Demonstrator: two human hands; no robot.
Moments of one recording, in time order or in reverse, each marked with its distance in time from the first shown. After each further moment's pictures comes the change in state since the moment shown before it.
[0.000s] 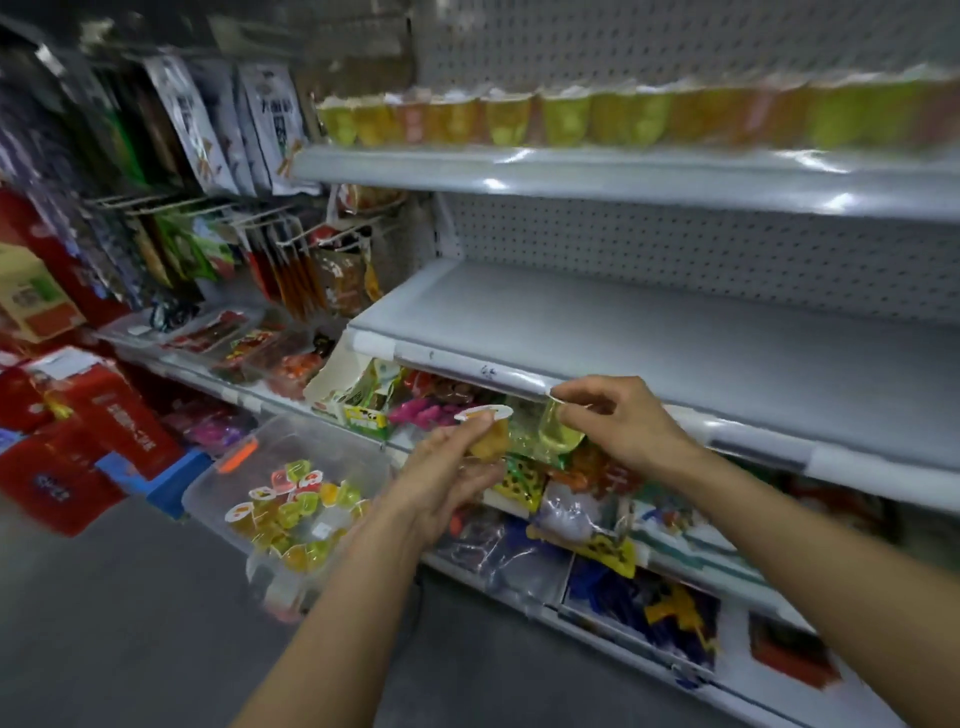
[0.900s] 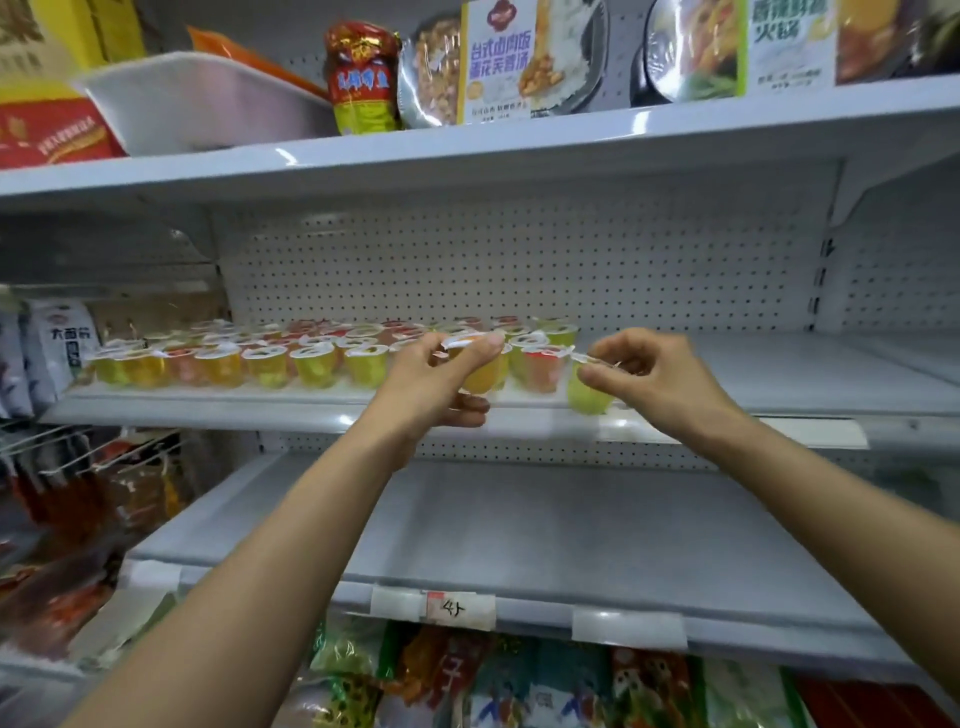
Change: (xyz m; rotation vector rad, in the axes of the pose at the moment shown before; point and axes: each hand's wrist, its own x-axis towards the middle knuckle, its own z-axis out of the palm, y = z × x) left_hand -0.045 0.163 0.311 0.427 -0.361 0.604; right_hand -0.054 -0.072 -0.333 -0.152 0.564 -0.216
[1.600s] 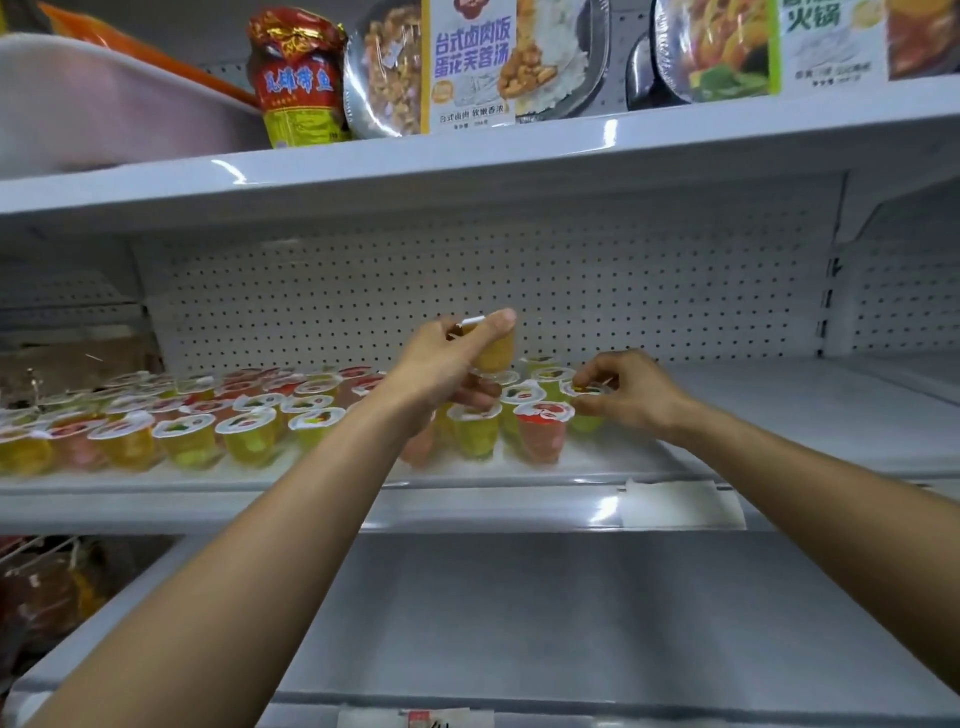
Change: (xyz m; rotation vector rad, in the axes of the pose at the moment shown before) left_hand 0.142 0.009 0.017 0.073 -0.130 0.014; right_hand 0.131 0.072 0.021 -0.339 -0.106 0.039
